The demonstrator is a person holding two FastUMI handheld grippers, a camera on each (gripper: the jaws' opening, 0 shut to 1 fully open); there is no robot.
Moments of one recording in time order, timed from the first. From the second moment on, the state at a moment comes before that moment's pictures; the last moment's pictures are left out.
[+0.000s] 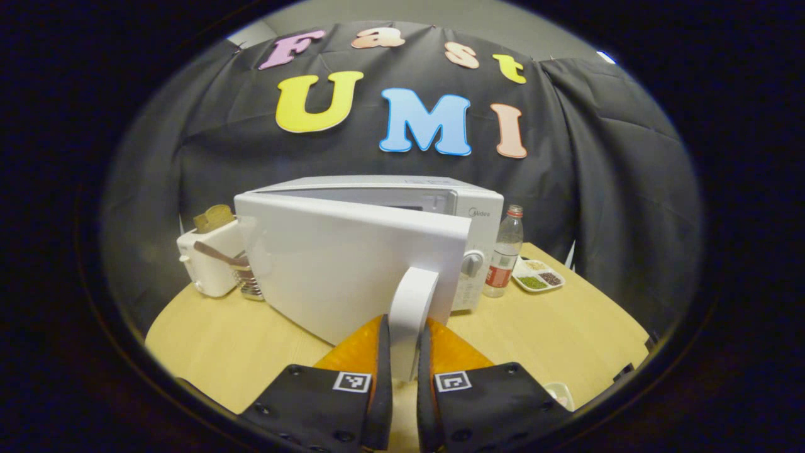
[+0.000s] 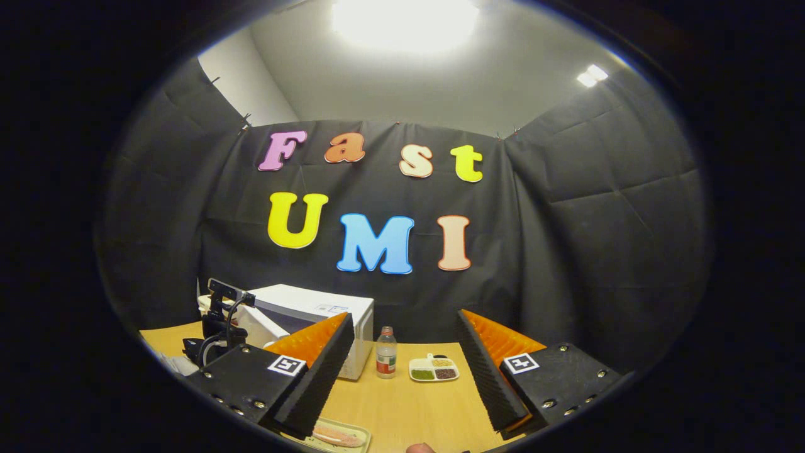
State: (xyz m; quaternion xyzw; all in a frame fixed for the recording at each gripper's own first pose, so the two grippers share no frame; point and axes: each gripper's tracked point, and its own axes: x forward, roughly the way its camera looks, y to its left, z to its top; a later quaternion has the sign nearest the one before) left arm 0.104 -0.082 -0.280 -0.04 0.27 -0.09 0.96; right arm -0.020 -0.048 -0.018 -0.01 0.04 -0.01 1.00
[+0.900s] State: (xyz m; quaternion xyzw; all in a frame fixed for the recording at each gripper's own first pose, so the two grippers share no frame) left arm -0.014 0.136 -0.295 -0.11 0.29 0.06 0.95; right arm -0.008 0.129 -0.022 0.03 0.05 0.20 0.98
